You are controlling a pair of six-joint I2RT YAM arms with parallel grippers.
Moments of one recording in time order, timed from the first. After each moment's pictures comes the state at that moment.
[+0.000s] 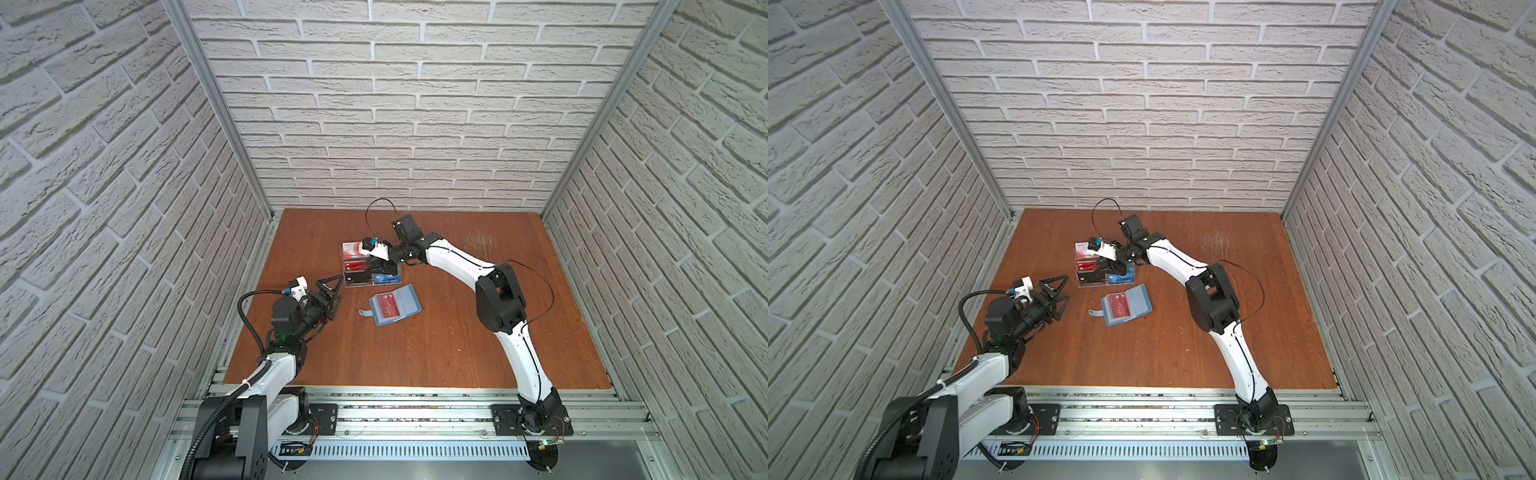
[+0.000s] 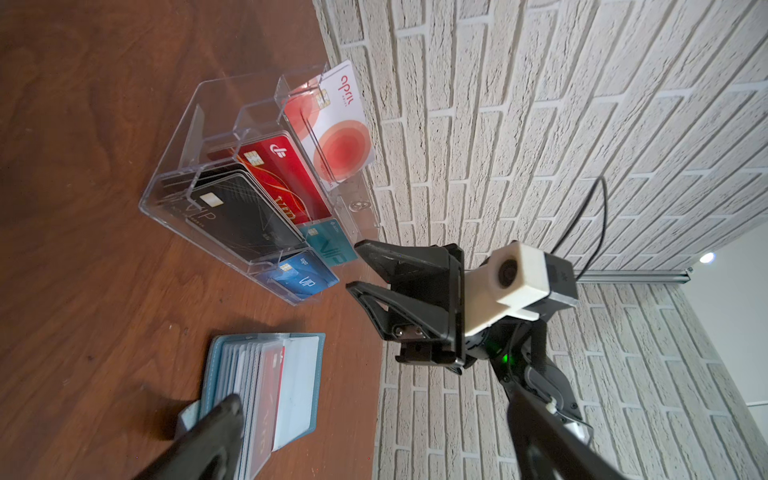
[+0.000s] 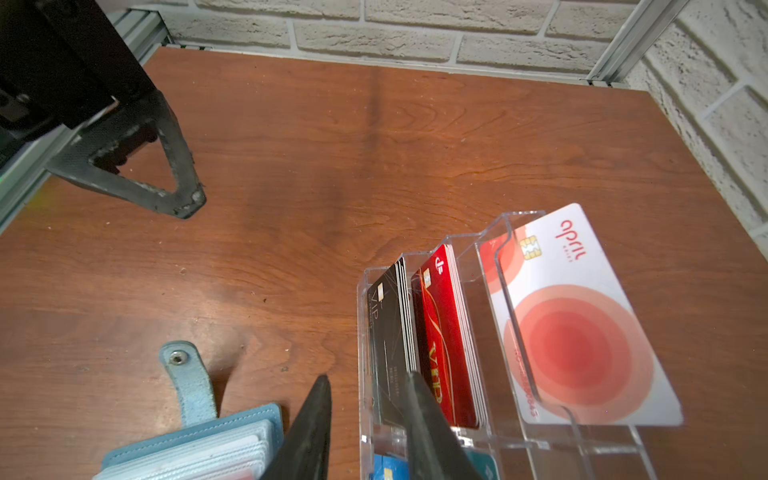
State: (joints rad) left arm 0.00 1.02 0.19 0.64 0.59 -1.32; right arm 0.57 2.33 2.00 -0.51 -0.73 -0.71
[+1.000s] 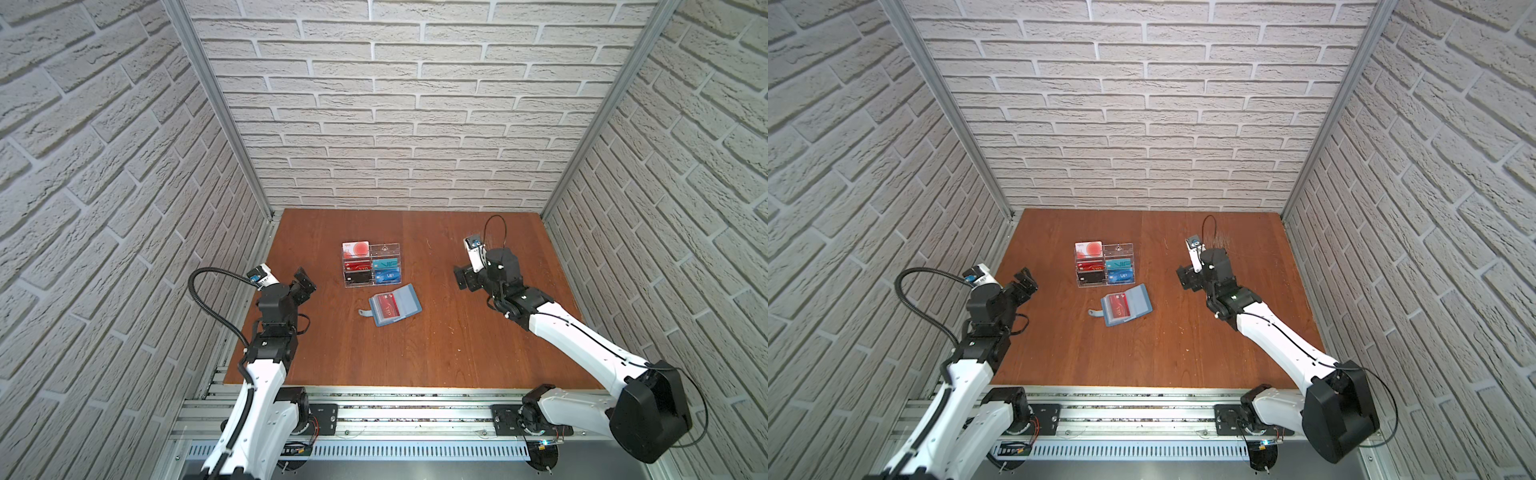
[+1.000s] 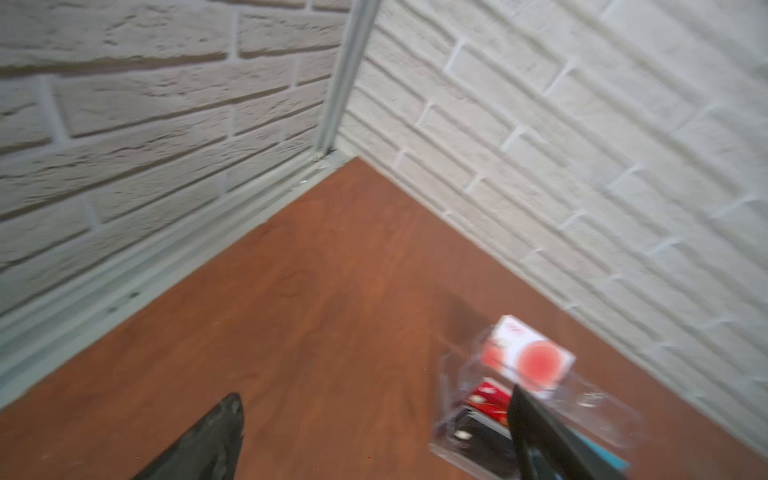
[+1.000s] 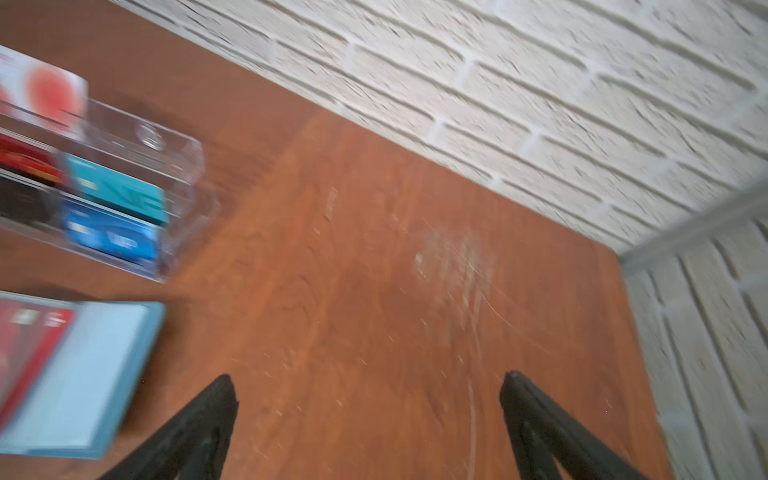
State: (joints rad) left arm -0.01 0.81 0.45 -0.03 -0.31 -0.48; right arm 0.37 1.18 0.79 -0.15 0.32 -0.10
